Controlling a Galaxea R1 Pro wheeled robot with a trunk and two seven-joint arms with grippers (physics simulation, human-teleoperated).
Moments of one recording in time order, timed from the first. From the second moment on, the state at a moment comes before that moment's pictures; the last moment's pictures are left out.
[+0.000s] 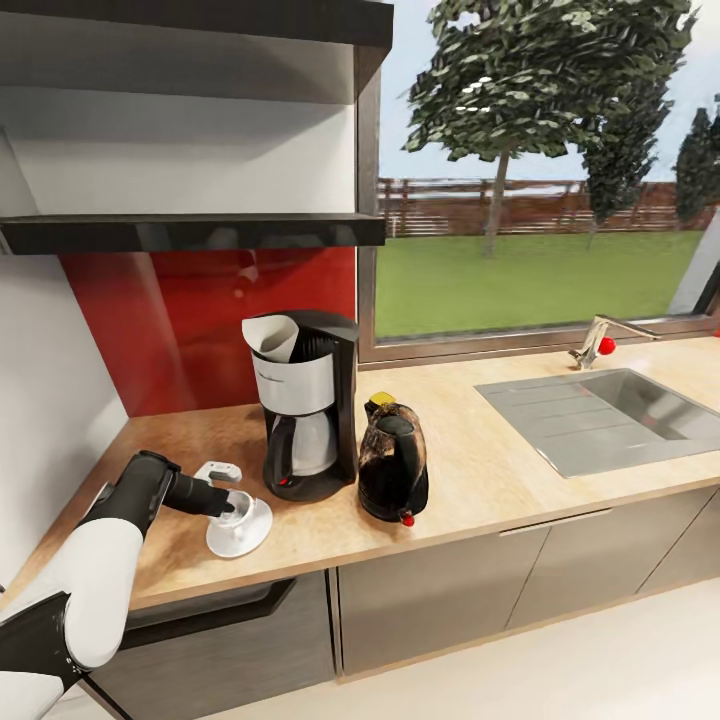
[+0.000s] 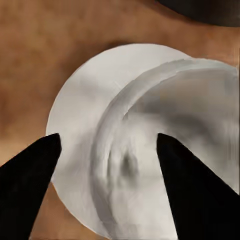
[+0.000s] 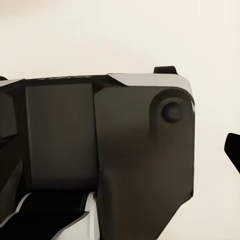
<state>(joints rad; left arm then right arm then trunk) -0.96 0.11 0.46 -0.57 -0.95 0.70 -0.97 -0.20 0.11 0.40 -0.04 -0.46 -0.01 -0.07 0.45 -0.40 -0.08</state>
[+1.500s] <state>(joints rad) -1.03 0.20 0.49 -0.74 -0.76 0.46 -0.98 -0.20 0.11 0.39 -0.08 -0.46 -0.02 -0.07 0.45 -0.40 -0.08</state>
